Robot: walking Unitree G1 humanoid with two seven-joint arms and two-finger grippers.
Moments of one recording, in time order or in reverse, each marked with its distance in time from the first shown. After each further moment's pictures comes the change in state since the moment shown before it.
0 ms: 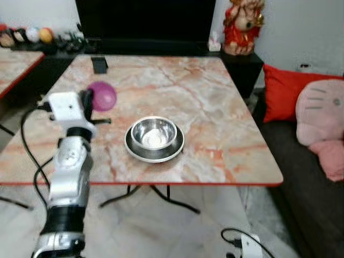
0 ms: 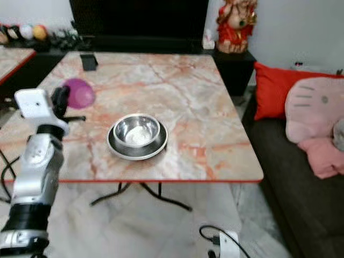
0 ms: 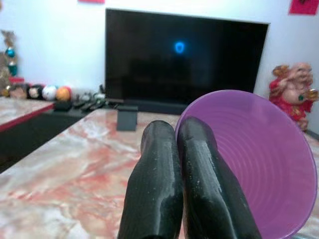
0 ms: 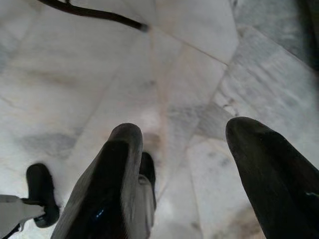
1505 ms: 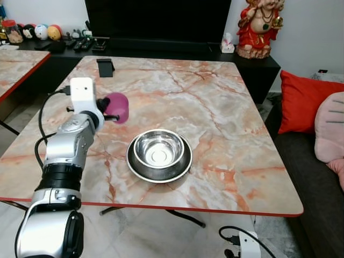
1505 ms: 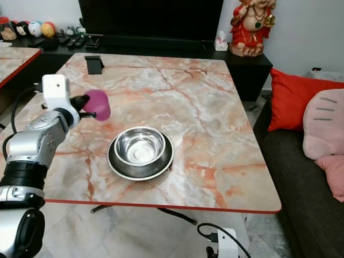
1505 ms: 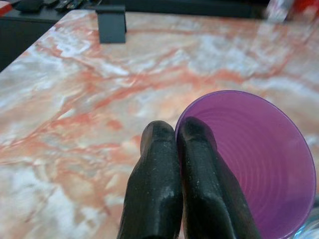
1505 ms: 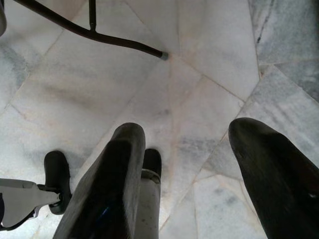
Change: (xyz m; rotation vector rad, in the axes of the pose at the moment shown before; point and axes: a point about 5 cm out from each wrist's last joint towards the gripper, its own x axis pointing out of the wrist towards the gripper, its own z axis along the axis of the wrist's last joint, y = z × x) left arm 0.046 -0.005 -0.019 0.055 0.518 -0.094; right arm 0.001 0.004 0.007 -0.033 -0.017 0.025
